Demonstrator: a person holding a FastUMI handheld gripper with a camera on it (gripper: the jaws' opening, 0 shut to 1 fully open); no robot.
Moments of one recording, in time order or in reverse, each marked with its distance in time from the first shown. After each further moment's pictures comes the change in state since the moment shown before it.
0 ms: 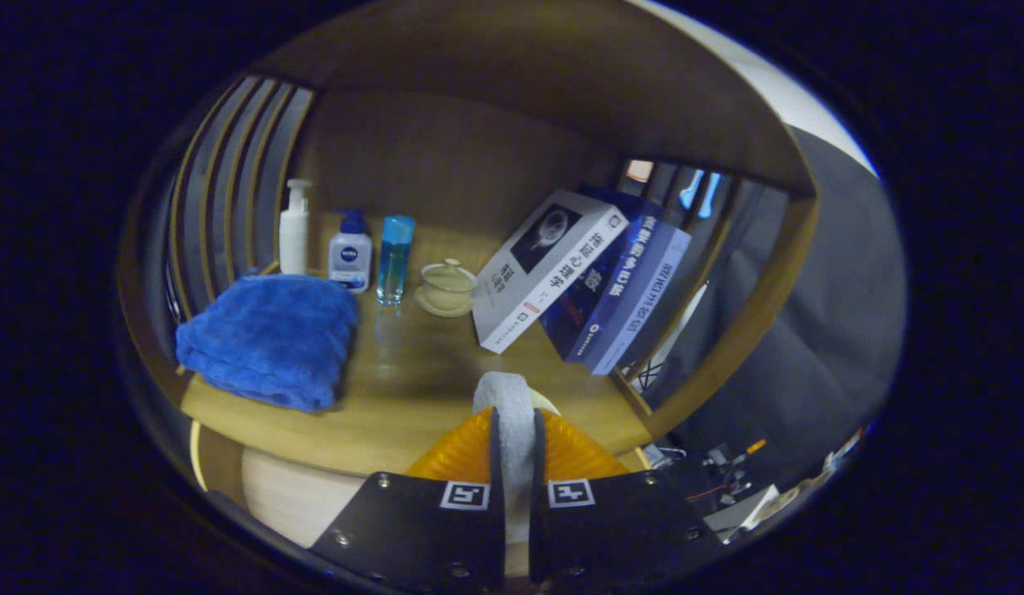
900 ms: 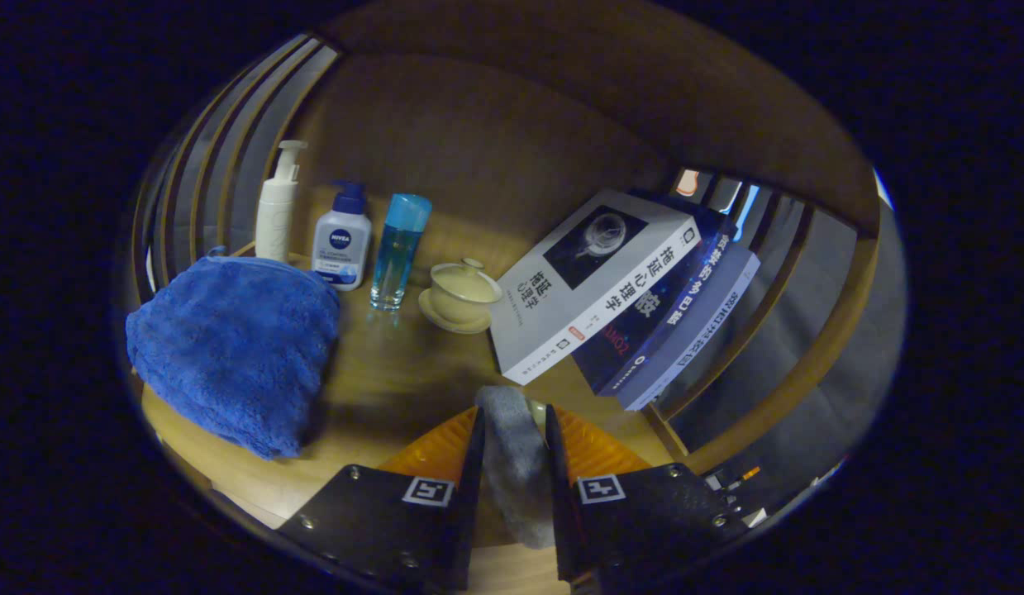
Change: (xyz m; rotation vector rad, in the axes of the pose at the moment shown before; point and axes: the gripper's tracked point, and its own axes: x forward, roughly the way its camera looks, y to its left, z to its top) arm 0.060 0.041 0.015 -0.043 -0.063 -0.004
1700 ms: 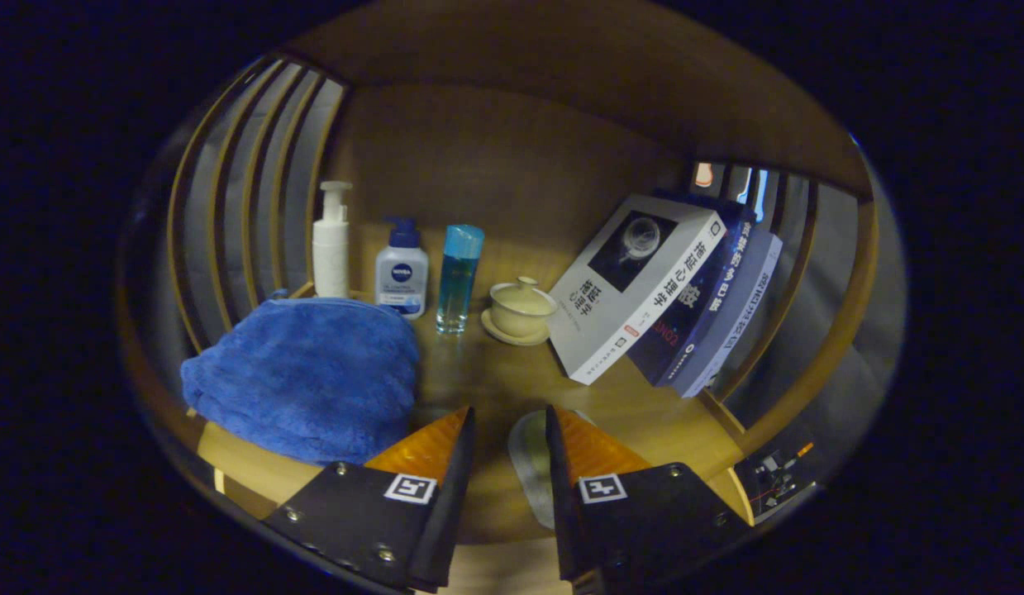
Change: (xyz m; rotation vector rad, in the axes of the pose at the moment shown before) arm -0.039 0.043 0.008 0.143 -0.047 0.172
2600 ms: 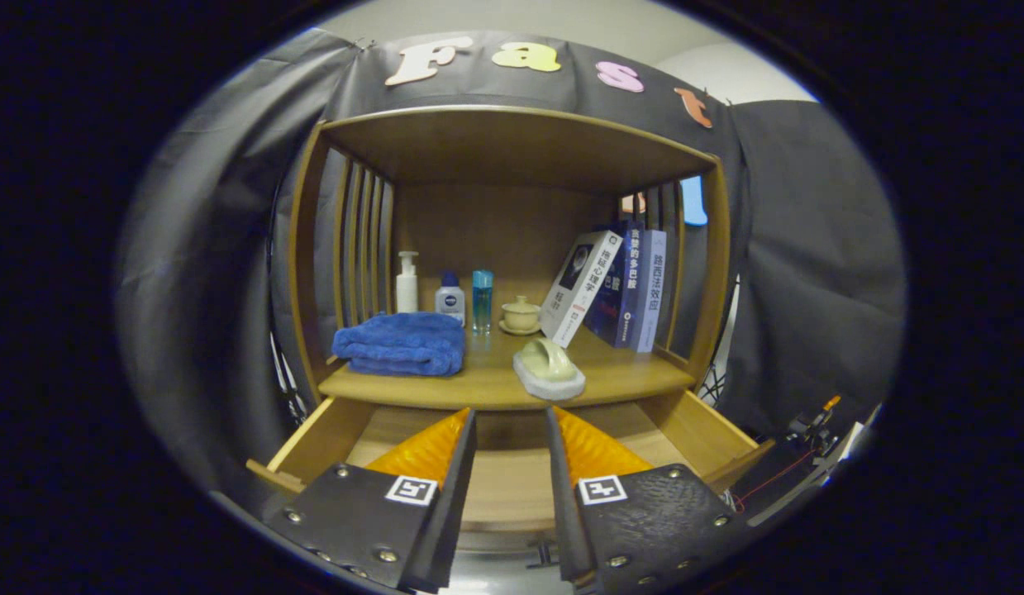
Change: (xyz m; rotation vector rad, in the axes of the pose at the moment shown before) arm -0.213 -0.031 -0.096 0.158 -0.245 0.088
